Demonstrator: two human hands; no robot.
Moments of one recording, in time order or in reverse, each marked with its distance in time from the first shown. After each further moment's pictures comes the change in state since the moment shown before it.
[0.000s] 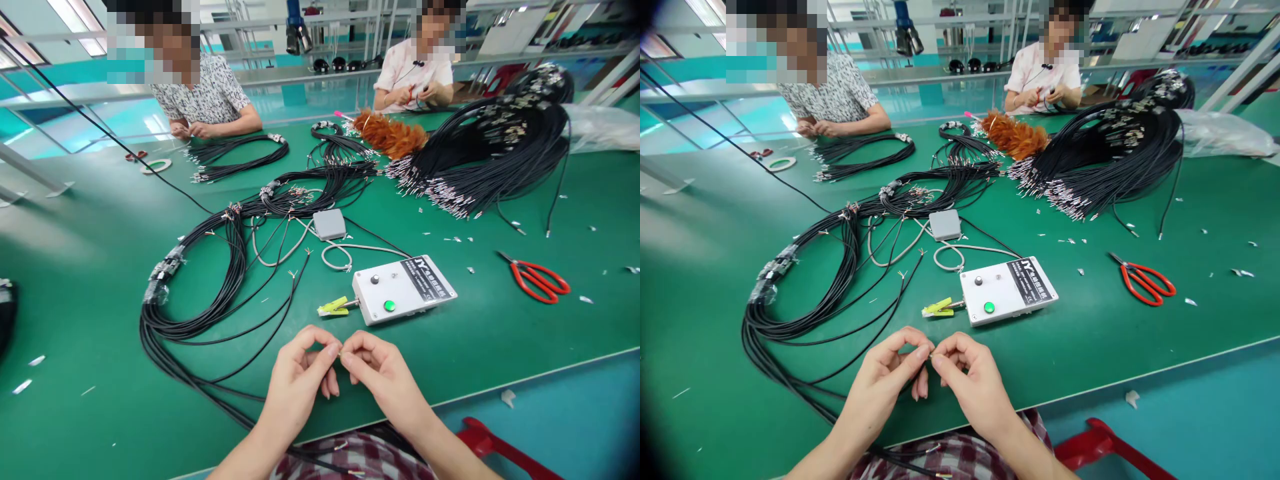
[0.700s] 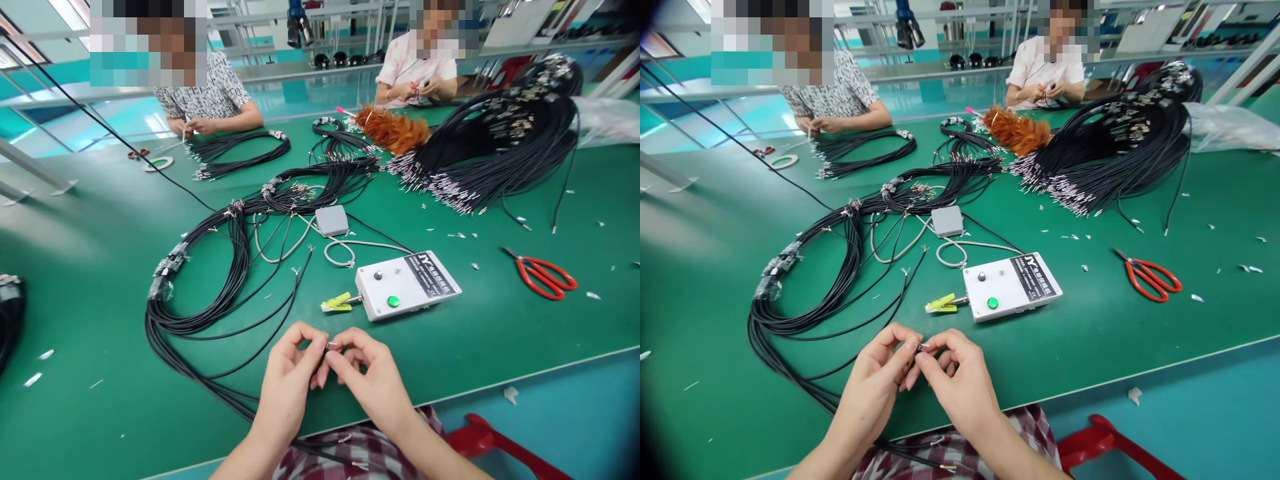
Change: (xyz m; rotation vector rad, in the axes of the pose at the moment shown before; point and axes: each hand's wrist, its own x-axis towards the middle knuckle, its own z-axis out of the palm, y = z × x) left_hand -0.005 -0.008 -0.007 -0.190 0.136 -0.022; right_hand 0.003 0.013 0.022 -0.157 0.106 -0.039
